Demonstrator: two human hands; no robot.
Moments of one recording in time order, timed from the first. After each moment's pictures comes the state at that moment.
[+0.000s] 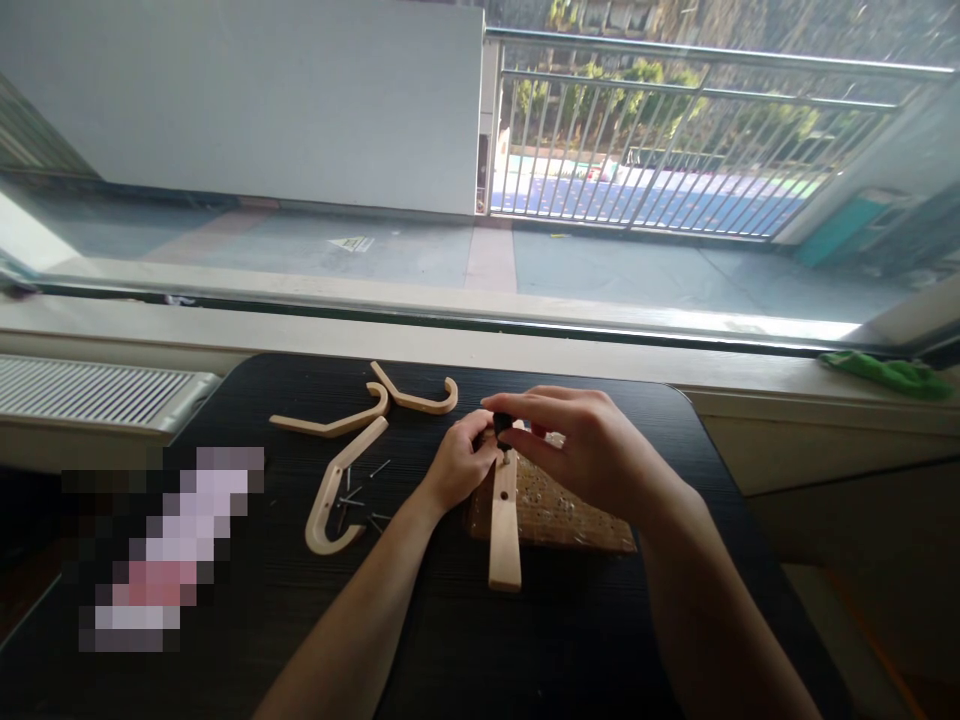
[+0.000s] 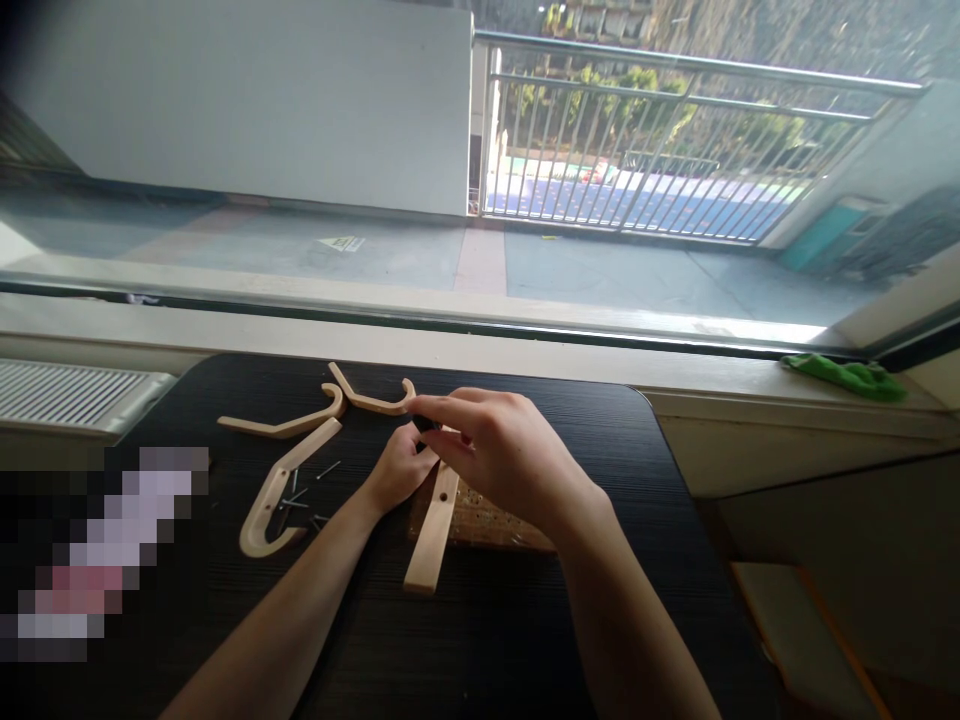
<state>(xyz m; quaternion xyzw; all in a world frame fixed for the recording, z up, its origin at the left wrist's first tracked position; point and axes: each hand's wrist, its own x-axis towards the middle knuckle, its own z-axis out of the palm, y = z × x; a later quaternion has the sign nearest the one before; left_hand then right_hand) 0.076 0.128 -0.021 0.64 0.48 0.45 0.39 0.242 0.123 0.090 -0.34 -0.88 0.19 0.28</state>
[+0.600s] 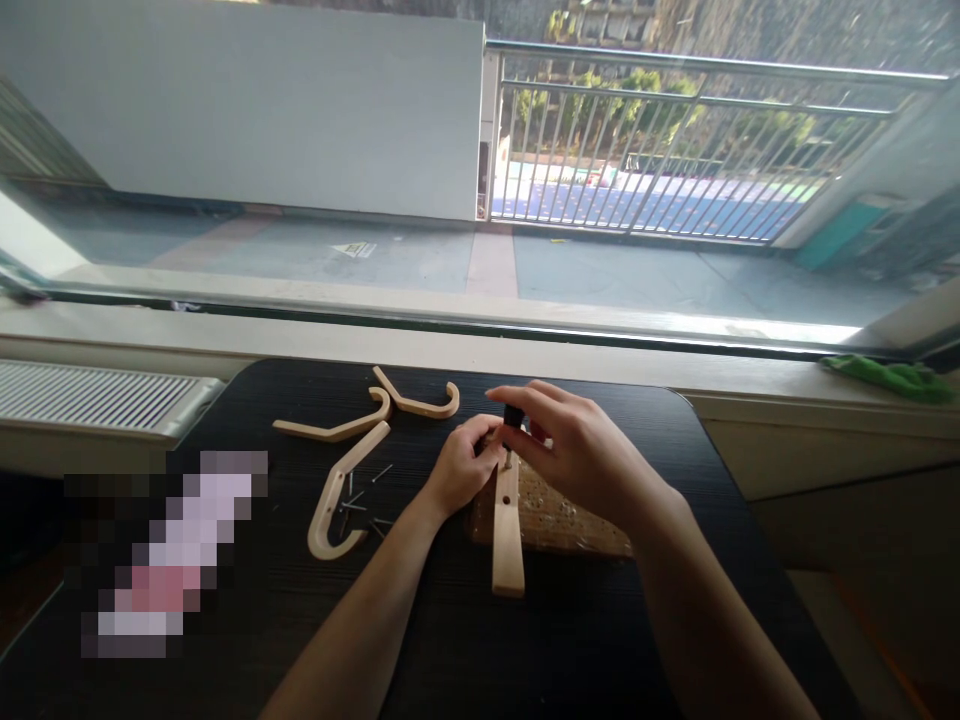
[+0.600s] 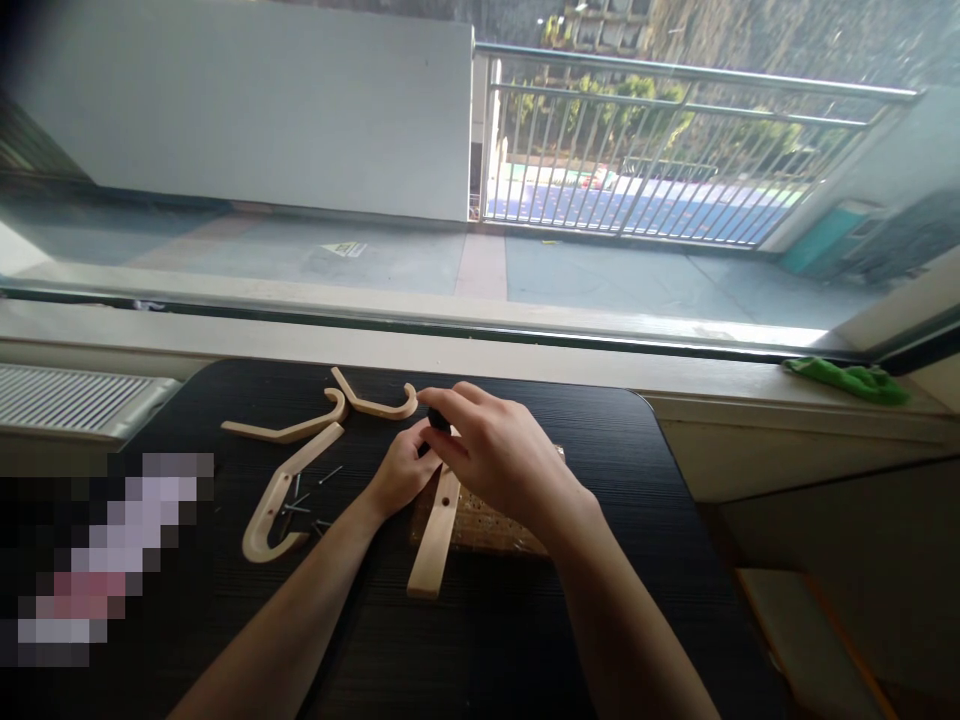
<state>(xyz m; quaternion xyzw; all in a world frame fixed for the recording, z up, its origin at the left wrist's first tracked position) 0.076 0.129 -0.019 0.64 0.48 0.45 0.40 0.234 0.126 0.084 -0.38 -0.88 0.14 0.26</state>
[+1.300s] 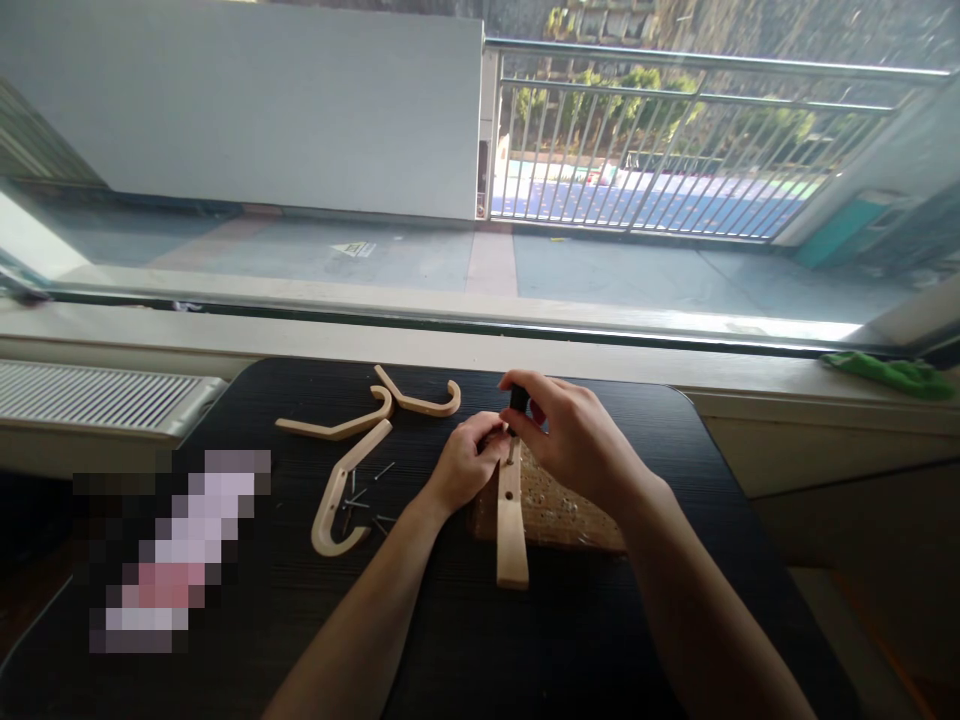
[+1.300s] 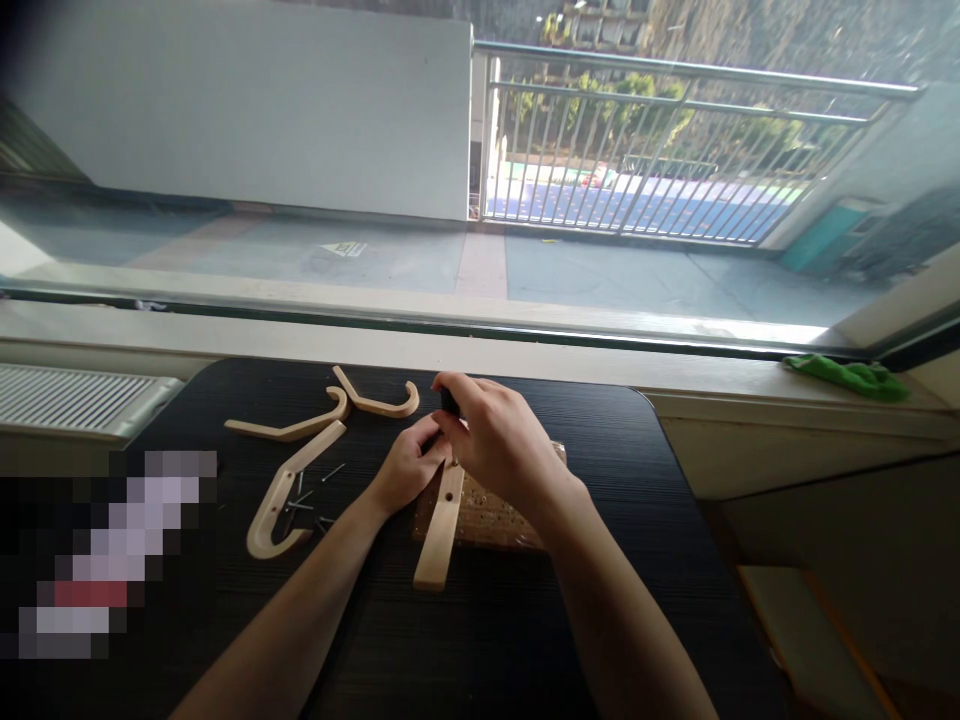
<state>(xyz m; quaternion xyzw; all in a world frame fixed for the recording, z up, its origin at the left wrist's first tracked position) 0.076 0.129 -0.019 0.65 0.46 0.45 0.39 0.226 0.134 0.078 -0.43 -0.85 0.12 0.28</state>
